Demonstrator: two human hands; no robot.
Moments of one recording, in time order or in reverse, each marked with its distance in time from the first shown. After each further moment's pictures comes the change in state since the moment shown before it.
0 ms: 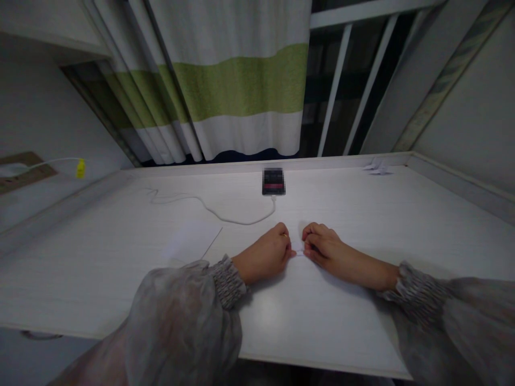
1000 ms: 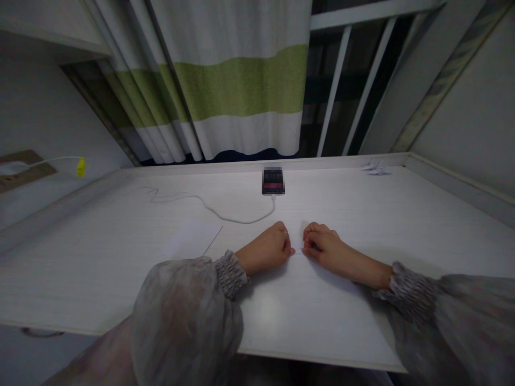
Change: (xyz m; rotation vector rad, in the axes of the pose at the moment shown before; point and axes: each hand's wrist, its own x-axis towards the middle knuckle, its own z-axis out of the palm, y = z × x) left_hand 0.009 -0.003 0.001 -0.049 -0.031 -0.100; right_hand 0.008 -0.010 -0.002 -0.050 -0.081 0.281
